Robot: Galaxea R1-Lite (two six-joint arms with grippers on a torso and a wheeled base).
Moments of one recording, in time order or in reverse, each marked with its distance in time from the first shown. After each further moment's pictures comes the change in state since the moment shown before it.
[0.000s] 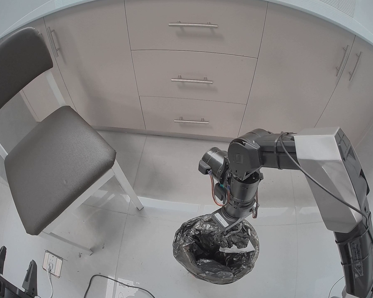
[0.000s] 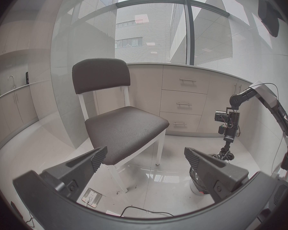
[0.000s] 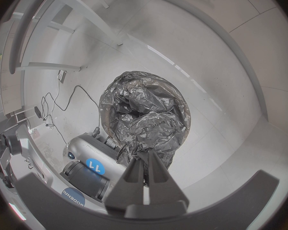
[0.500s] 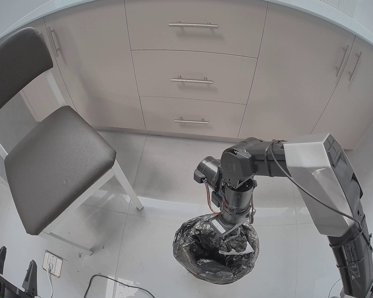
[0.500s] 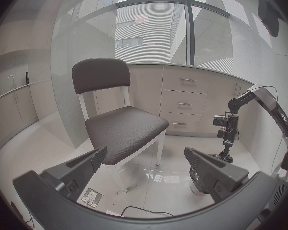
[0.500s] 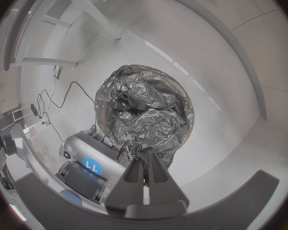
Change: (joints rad) left arm 0.000 0.000 0.000 0.000 0.000 0.000; right arm 0.014 0.043 0.000 -0.003 -0.027 0.010
